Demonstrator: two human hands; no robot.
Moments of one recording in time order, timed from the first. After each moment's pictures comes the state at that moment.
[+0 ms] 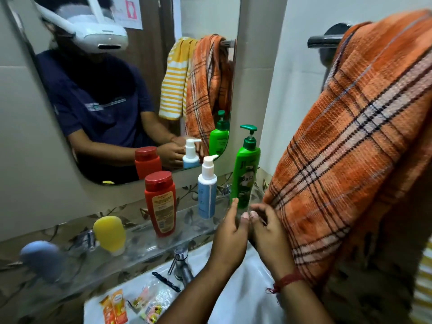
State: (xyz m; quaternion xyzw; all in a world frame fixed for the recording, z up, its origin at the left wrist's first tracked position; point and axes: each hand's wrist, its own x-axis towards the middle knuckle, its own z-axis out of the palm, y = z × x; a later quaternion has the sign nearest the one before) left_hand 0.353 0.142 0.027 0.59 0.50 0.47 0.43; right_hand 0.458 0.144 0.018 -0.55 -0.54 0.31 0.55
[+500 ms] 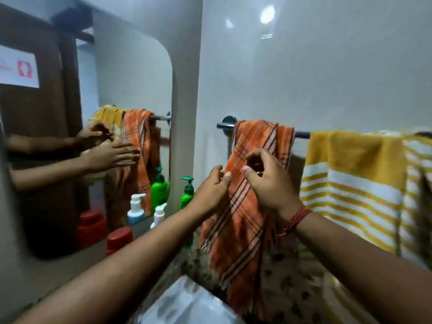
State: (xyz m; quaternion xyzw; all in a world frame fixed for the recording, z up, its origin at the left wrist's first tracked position) left_hand 0.366 0.147 0.234 0.77 0.29 0.40 0.40; right_hand 0.478 0.040 0.272 -0.59 -0.60 -0.12 0.52
